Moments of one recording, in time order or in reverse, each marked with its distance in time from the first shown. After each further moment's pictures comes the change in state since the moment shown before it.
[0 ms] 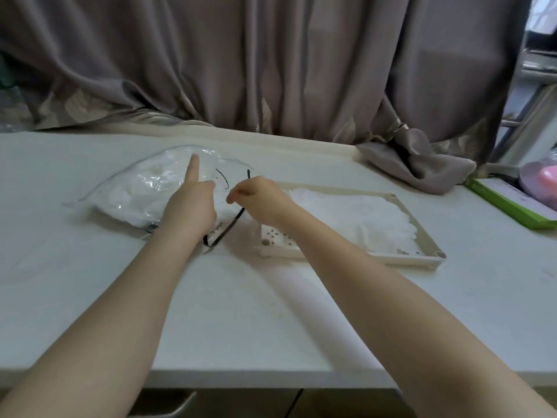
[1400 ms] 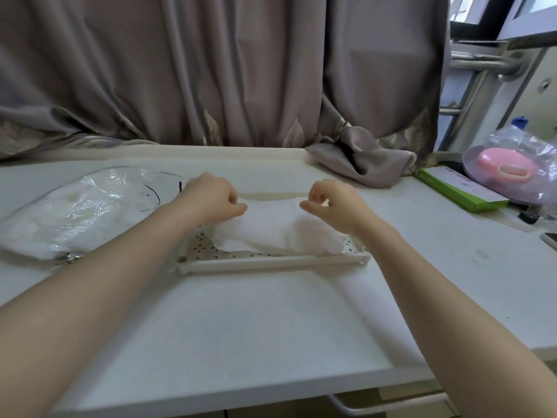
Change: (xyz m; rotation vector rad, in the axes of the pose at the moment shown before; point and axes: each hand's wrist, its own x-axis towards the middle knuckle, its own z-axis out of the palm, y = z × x) left_hand 0.019 0.135 0.017 0.165 -0.182 0.373; right_hand -0.097 0.167 -0.128 -0.227 0.353 0.025
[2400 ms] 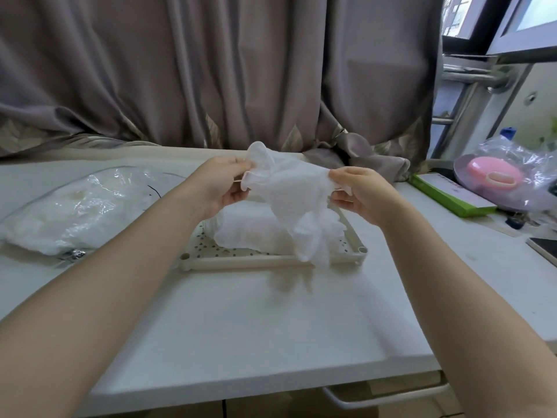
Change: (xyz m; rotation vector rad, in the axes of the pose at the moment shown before) left_hand -0.008 0.024 -0.020 -1.435 -0.028 -0.141; right_hand 0.003 0.005 -0.039 0.957 0.015 0.419
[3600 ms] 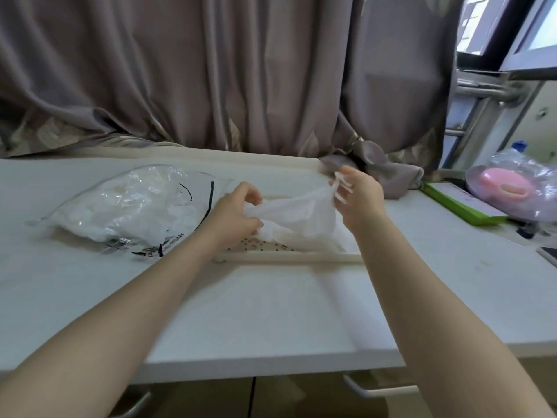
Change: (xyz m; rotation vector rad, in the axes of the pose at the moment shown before) left_hand -0.051 -0.041 -0.031 0.609 0.077 0.259; right_hand -0.026 -0.011 0.075 0.588 0.333 0.011
